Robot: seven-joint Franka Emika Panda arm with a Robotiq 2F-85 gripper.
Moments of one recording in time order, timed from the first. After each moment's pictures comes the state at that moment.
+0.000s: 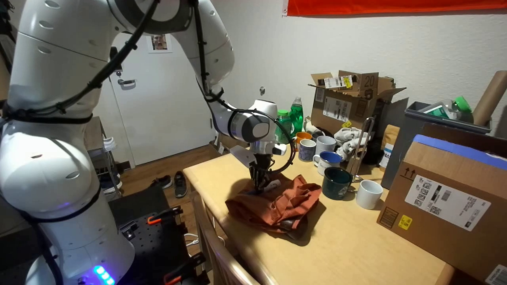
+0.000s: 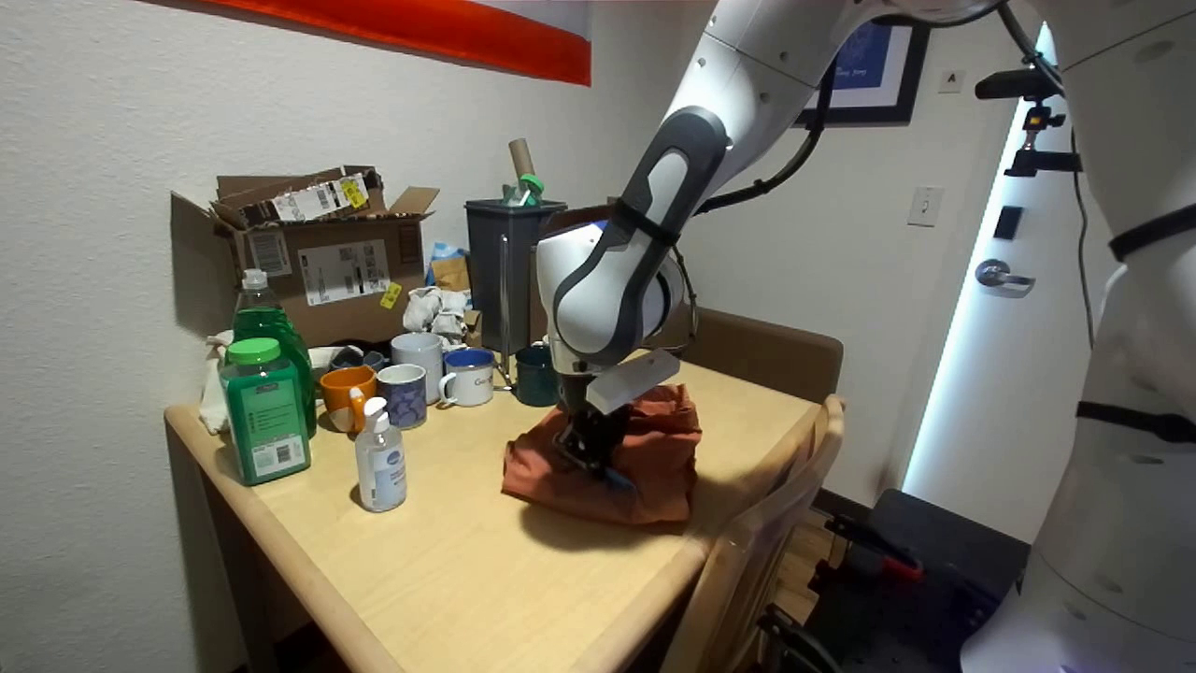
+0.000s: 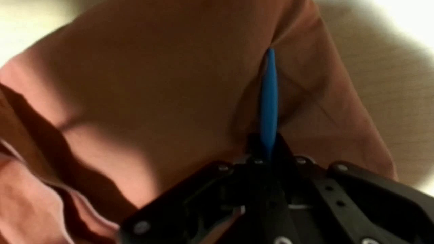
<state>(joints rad) 0.16 0.45 -0.10 -2.25 -0.14 2.56 0.28</state>
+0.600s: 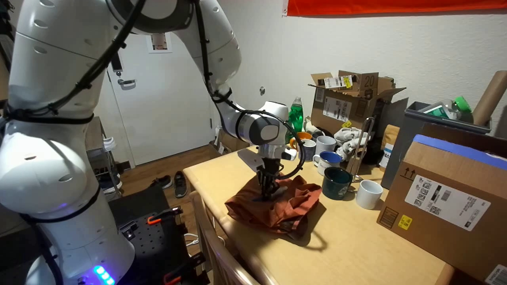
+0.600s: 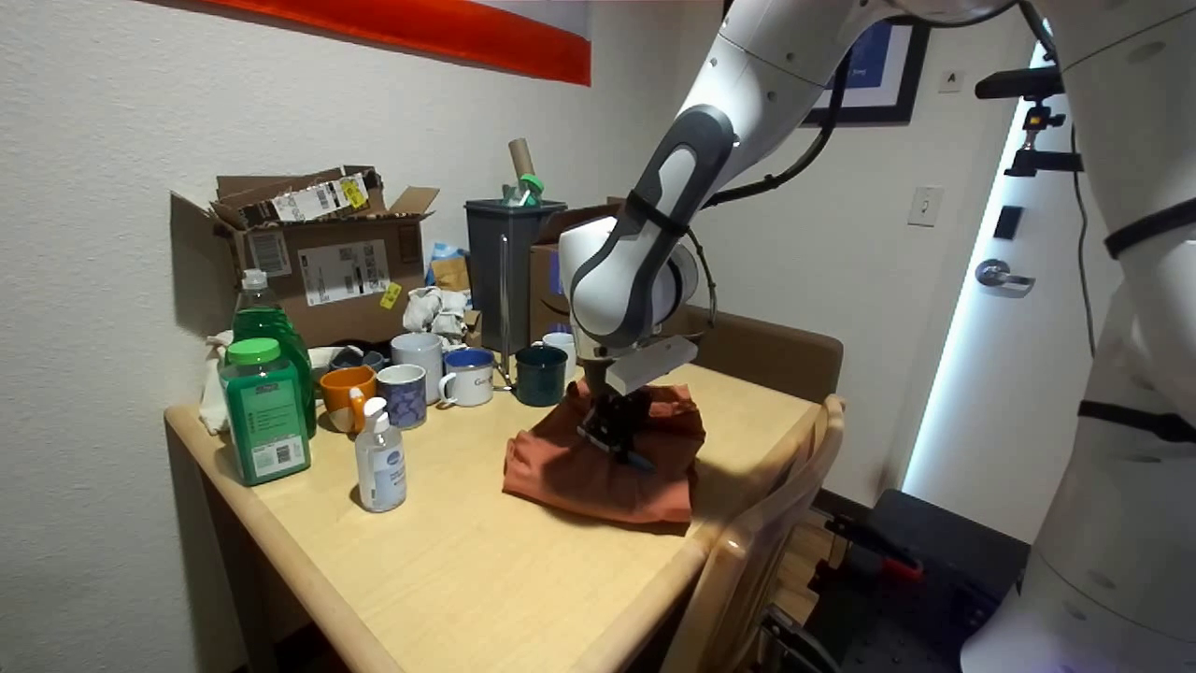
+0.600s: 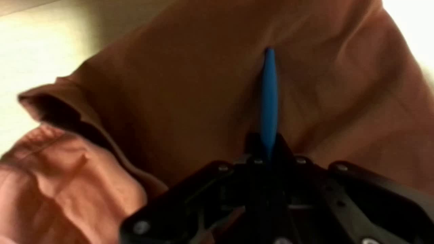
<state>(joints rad) 0.10 0.44 -0.13 -2.23 -0.15 2.51 0.26</state>
